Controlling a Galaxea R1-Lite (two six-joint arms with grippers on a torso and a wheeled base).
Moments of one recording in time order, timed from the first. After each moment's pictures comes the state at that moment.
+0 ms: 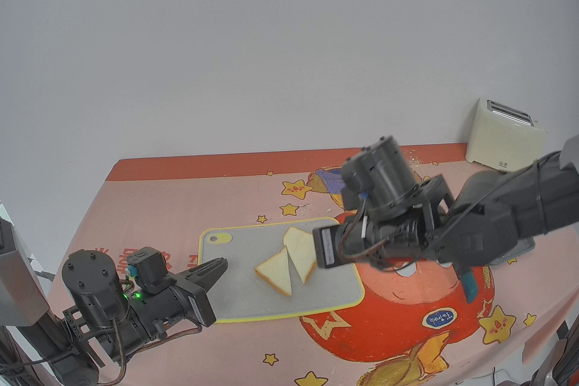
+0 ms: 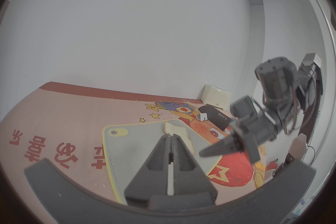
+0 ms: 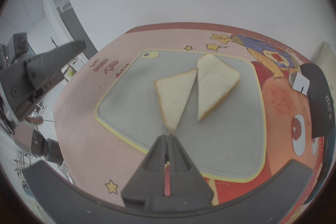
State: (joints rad) left arm -0.61 1.83 -0.07 -1.55 0.02 -0.31; right arm 0.77 1.96 -1.24 0.03 -0.14 0.43
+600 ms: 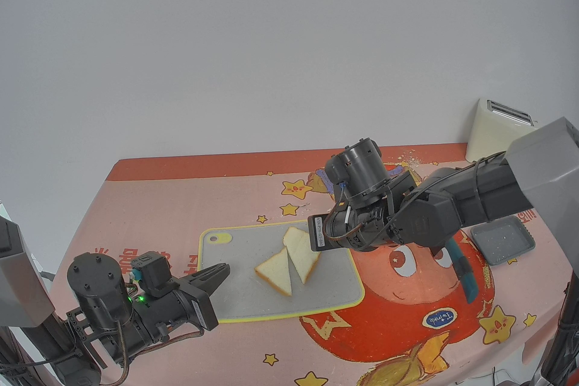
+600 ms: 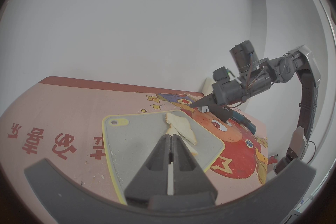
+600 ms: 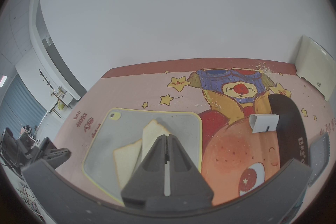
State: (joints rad) left arm -0.62 1.84 -0.07 -1.55 0.02 -0.30; right arm 0.72 2.16 -1.37 0.04 -0.15 0.41
